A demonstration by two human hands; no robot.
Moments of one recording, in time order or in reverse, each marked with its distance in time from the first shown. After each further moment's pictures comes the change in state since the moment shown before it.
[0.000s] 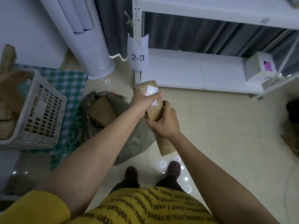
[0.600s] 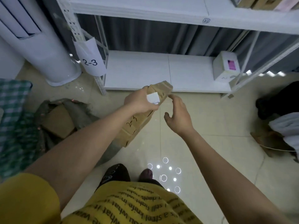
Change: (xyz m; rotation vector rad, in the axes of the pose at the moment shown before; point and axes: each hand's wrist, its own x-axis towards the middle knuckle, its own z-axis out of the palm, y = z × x) left_hand 0.007 0.079 0.278 0.857 -0.102 0.432; right_hand 0.052 0.215 -0.261 -0.169 0.099 -0.119
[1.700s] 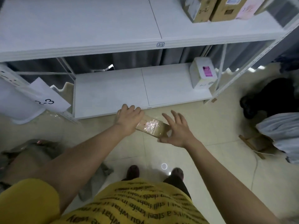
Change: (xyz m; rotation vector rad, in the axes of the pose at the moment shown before) left_hand 0.218 0.117 0.058 1.073 -0.095 0.486; right_hand 0.152 0.180 -0.105 -0.194 -0.310 0.201
